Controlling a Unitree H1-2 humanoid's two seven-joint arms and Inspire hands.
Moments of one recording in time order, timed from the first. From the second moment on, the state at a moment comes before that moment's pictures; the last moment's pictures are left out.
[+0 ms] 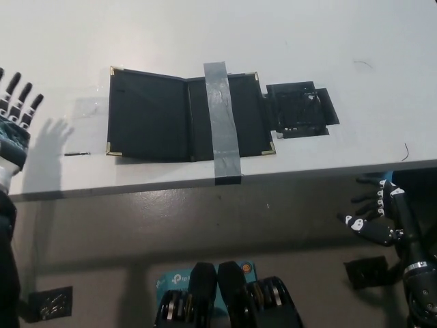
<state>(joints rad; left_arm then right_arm) -0.54 0.23 0.41 0.20 -0.63 0.36 0.02 -0.24 -0.16 -0.01 0.20 -0.16 0.09 -0.06</state>
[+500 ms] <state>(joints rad) -0.52 0.10 0.32 0.29 -0.61 0.33 0.00 -0.25 -0.16 -0.01 0.20 -0.17 0.09 -0.06</state>
